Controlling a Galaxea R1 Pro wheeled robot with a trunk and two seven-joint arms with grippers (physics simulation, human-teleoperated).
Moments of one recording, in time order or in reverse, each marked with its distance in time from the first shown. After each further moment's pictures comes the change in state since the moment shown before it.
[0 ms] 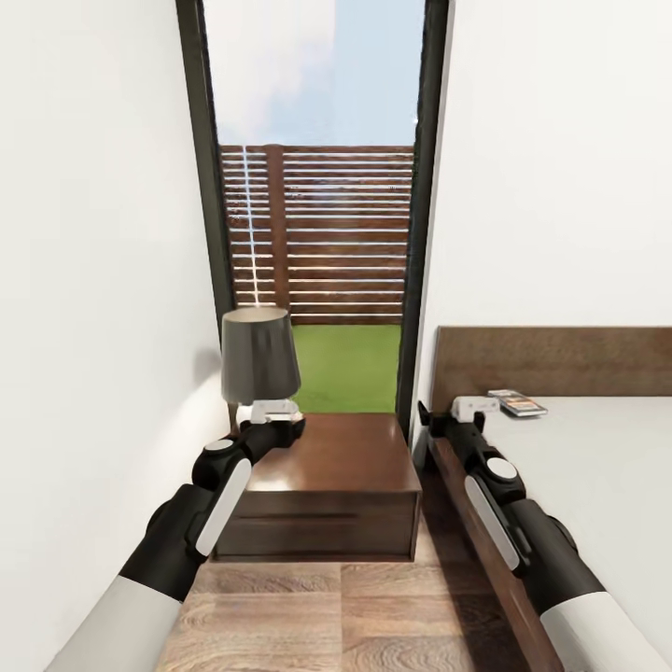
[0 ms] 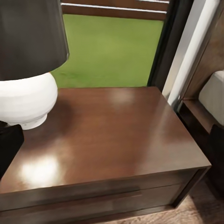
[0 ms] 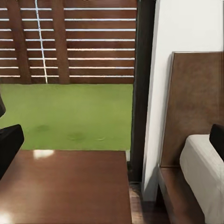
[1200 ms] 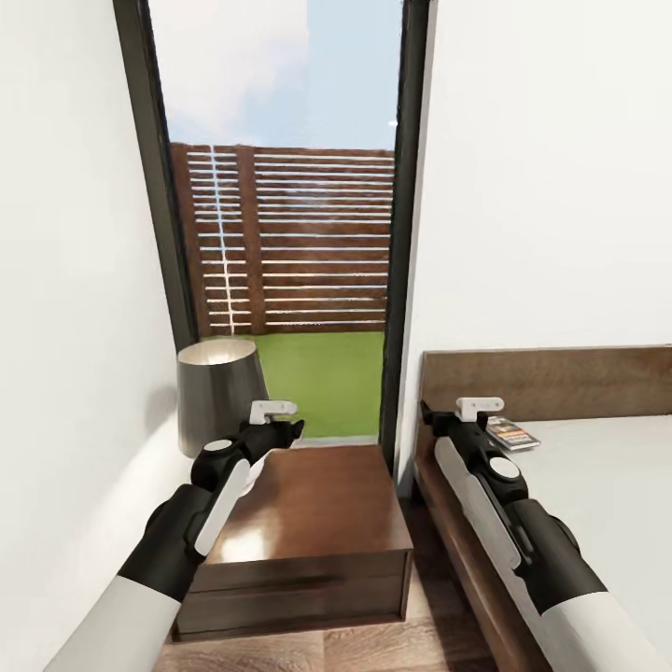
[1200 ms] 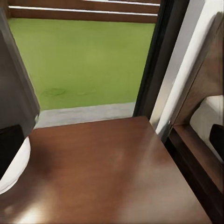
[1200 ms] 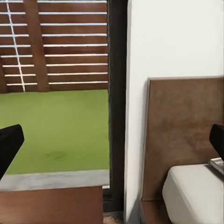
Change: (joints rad) left arm 0.000 0.005 0.001 0.003 0.000 0.001 -0.008; right arm 0.000 0.000 -0.016 -0.001 -0.002 0.001 0.000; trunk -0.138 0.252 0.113
